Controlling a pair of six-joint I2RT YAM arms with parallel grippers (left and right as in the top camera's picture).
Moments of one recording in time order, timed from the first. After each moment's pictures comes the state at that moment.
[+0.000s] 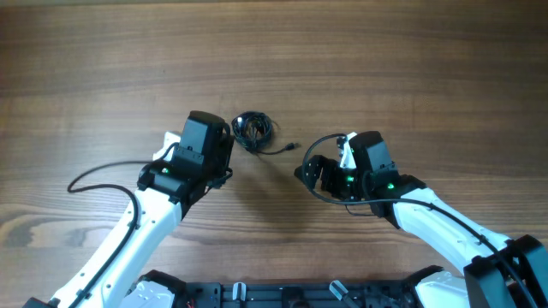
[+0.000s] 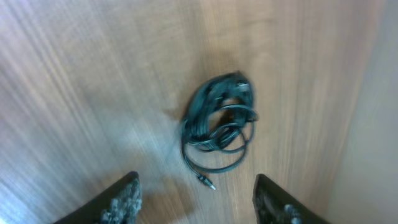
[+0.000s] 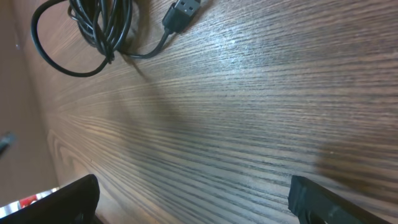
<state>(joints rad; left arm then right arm) -0.39 1.24 0.81 -0.54 -0.08 -1.63 0.42 1.41 0.53 -0.07 -0.49 0.81</state>
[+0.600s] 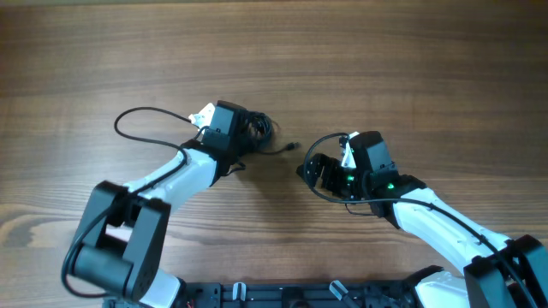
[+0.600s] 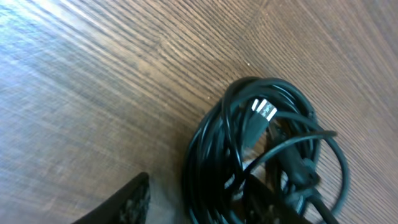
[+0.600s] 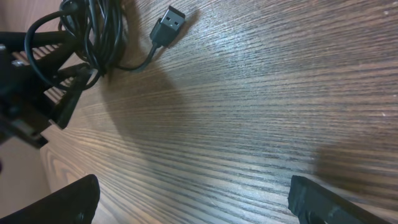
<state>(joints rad) -0.39 1.71 0.81 -0.13 -0.08 -1.01 0.42 1.41 0.53 -0.07 -0.44 0.83</state>
